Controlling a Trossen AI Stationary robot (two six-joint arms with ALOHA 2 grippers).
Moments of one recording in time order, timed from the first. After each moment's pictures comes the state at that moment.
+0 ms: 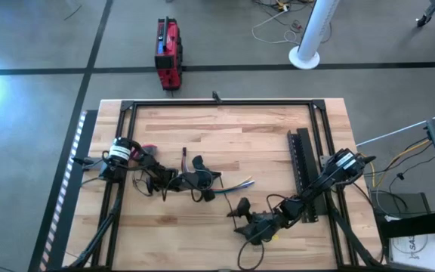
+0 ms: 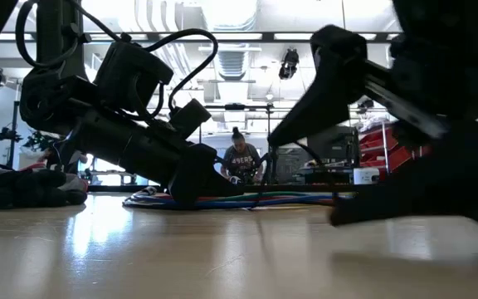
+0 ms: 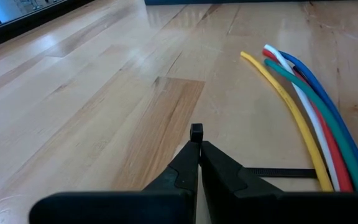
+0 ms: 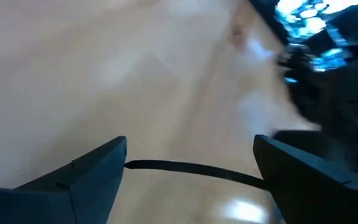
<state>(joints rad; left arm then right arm) -0.18 2.04 0.62 1.02 -0.51 -0.14 0.58 2.04 0.85 0.51 0.54 -0.52</state>
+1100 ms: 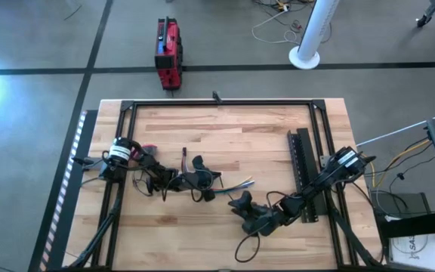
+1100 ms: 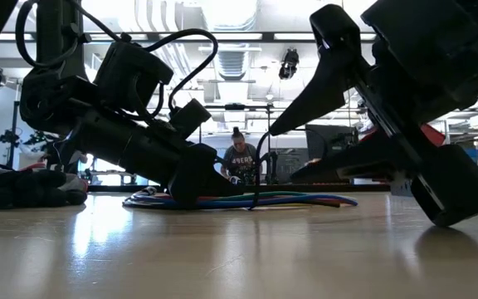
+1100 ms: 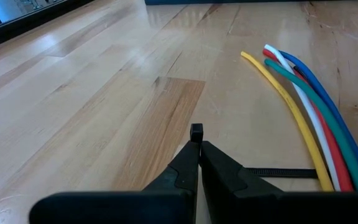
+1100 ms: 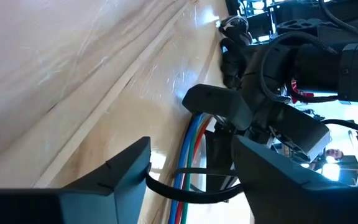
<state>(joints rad) -0.18 2.04 0.62 1.02 -0.51 -0.14 0.57 2.01 0.84 0.49 0.77 -0.80</state>
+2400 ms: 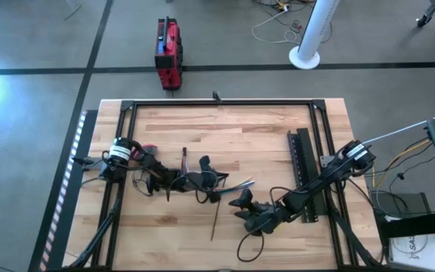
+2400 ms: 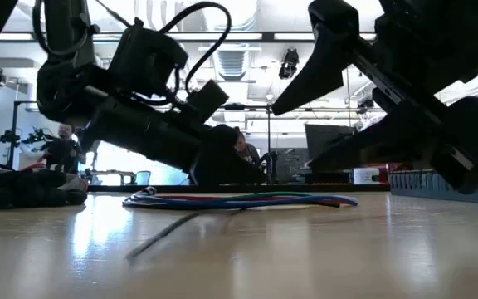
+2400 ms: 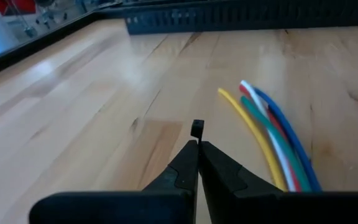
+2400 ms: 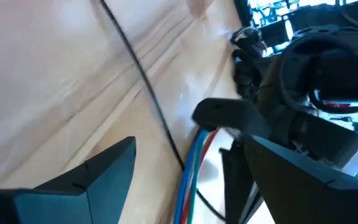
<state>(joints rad) -0.18 2.04 0.72 1.00 -0.48 -0.06 0.57 1.90 0.84 0.35 0.62 -0.70</state>
